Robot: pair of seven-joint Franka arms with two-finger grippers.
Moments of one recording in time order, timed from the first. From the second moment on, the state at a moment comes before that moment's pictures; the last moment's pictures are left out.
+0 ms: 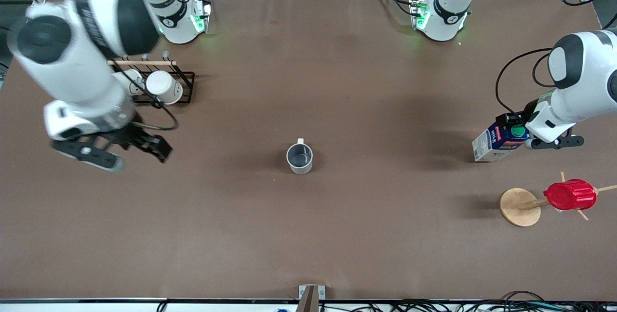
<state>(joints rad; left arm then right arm) 0.12 0.11 -0.08 -2.04 0.06 1.99 0.00 0.03 0.21 0.23 -1.47 -0.19 1.75 0.54</state>
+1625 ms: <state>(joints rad) -0.51 0.64 -0.18 -1.35 -0.08 1.77 -0.64 -0.02 0.01 0.00 -1.46 -0.05 1.48 0.09</state>
